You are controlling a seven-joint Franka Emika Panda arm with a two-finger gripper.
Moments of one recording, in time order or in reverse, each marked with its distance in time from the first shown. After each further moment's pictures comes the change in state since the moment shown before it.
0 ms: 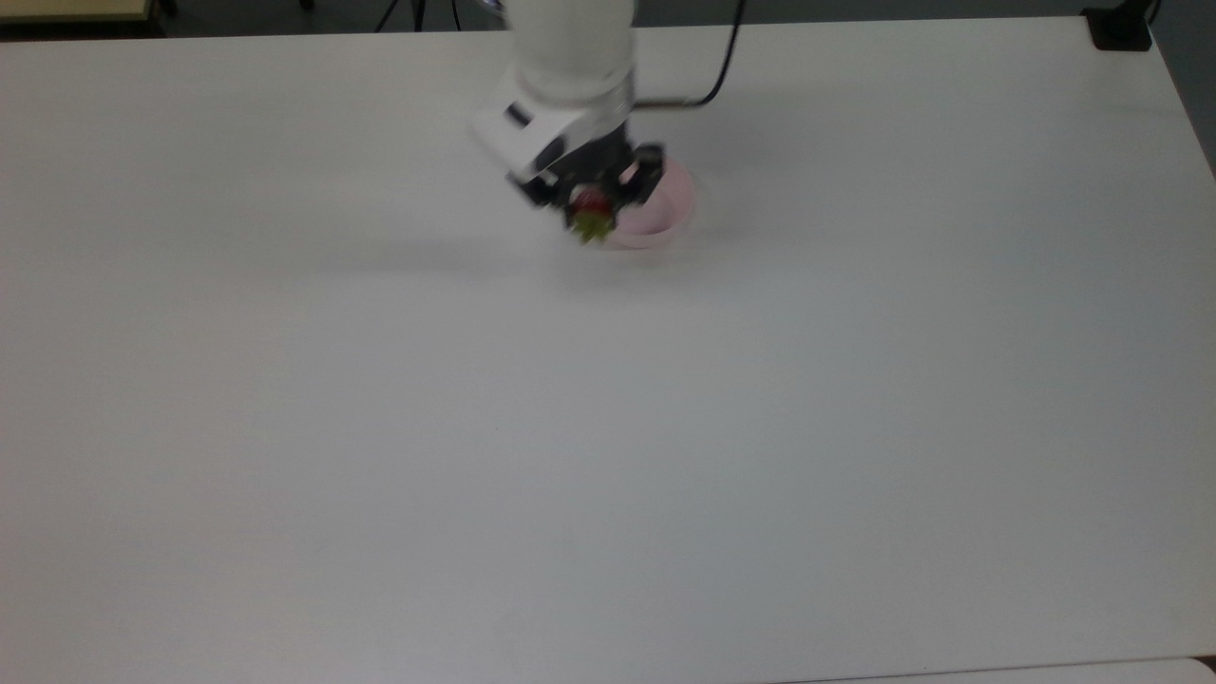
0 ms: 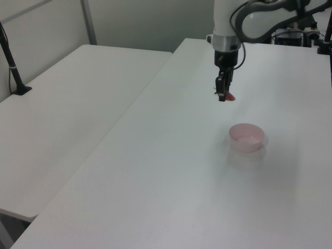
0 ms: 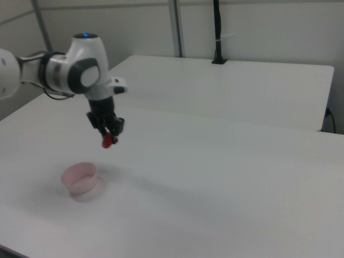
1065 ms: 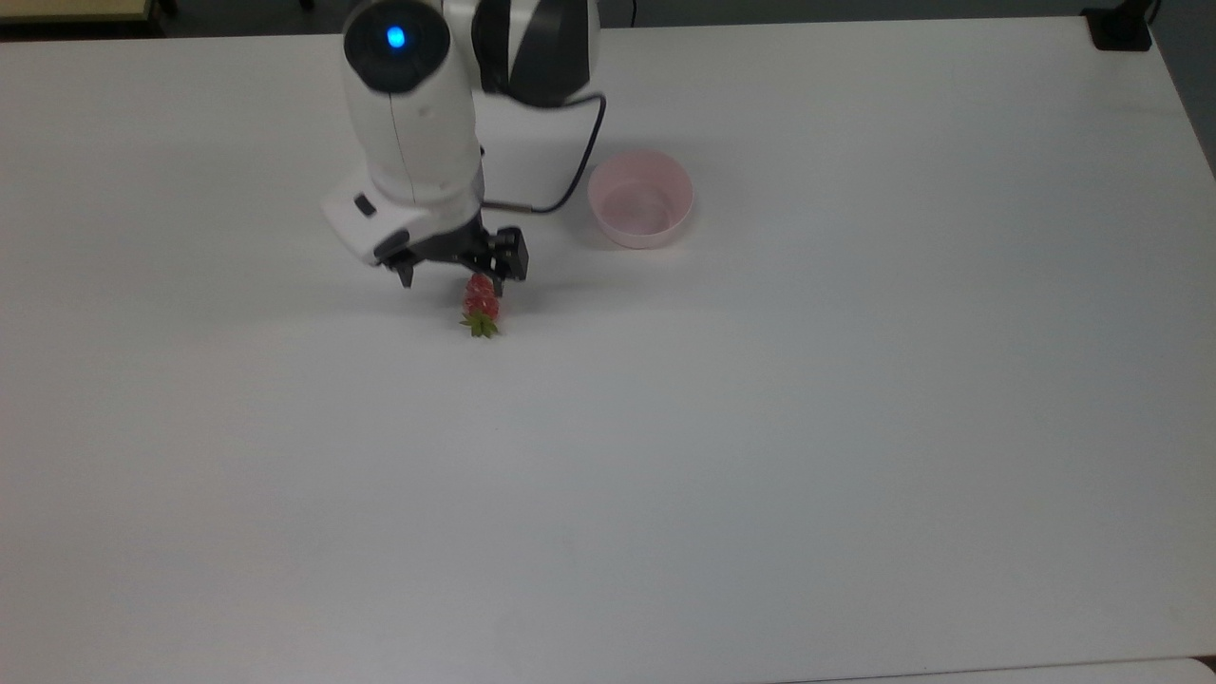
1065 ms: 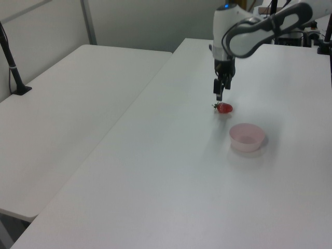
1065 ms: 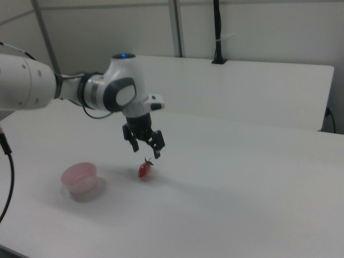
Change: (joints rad) arm -0.110 0.129 -0.065 0.031 -0.069 0.095 -0.072
